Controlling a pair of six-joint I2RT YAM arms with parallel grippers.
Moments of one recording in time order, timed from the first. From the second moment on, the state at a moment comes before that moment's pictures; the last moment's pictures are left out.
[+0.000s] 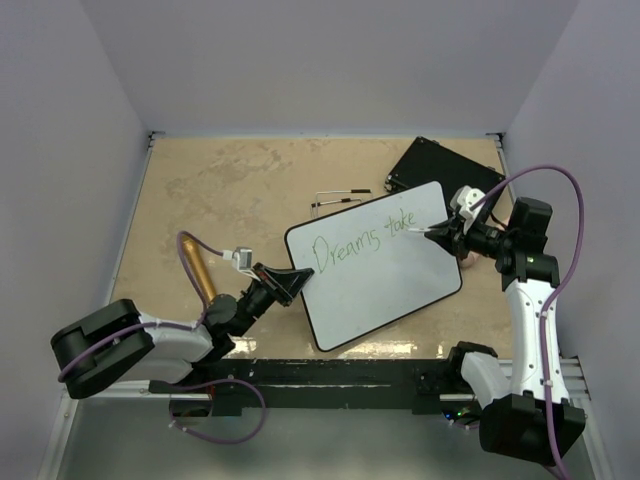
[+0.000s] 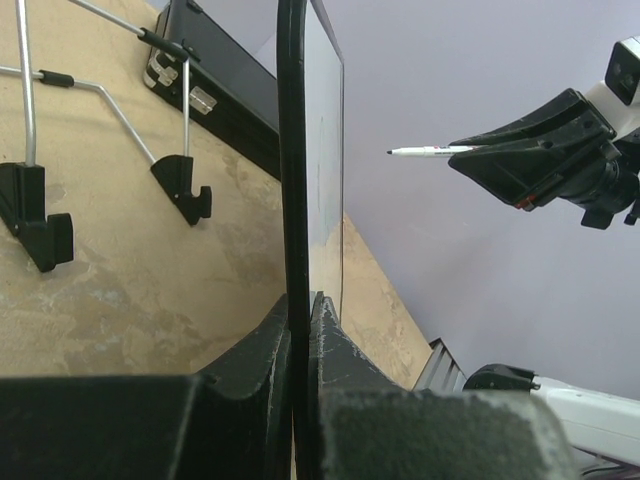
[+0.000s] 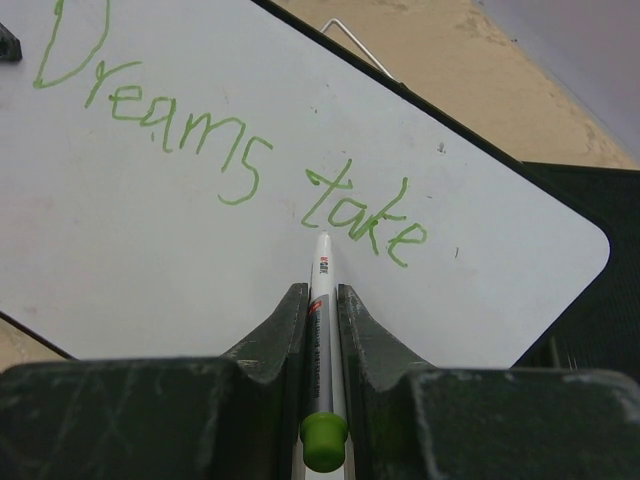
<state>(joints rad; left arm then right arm) -0.96 1.23 0.05 1.35 -0.23 -0.79 -0.23 0.92 0.89 -0.61 -1.05 -0.70</state>
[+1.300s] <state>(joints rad) -0.96 1.05 0.05 1.22 -0.20 -0.67 -0.23 0.93 0.95 -0.86 -1.02 -0.91</state>
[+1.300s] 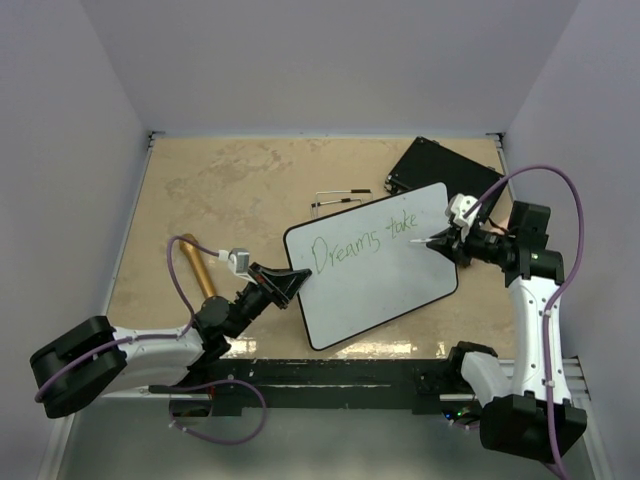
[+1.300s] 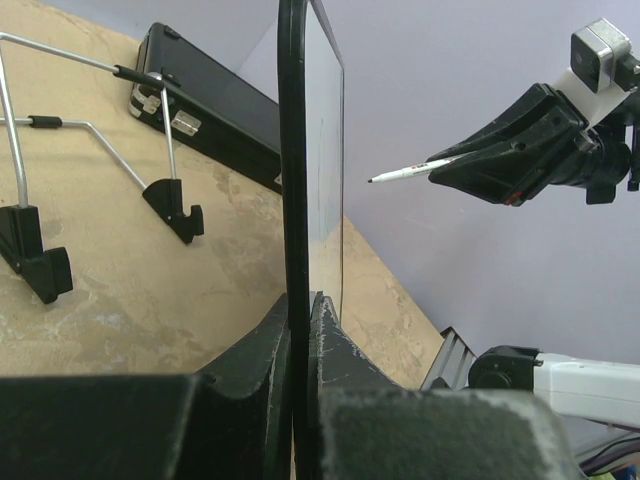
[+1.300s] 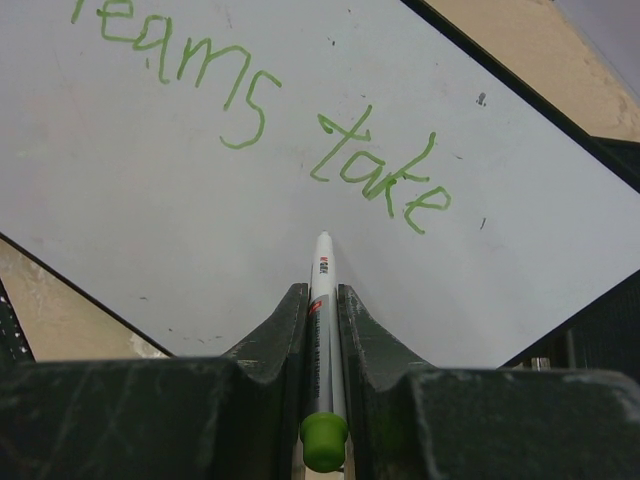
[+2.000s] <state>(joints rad) -0.96 1.11 0.05 1.27 -0.21 -0.72 0.15 0.88 0.96 -0.80 -1.01 -0.84</state>
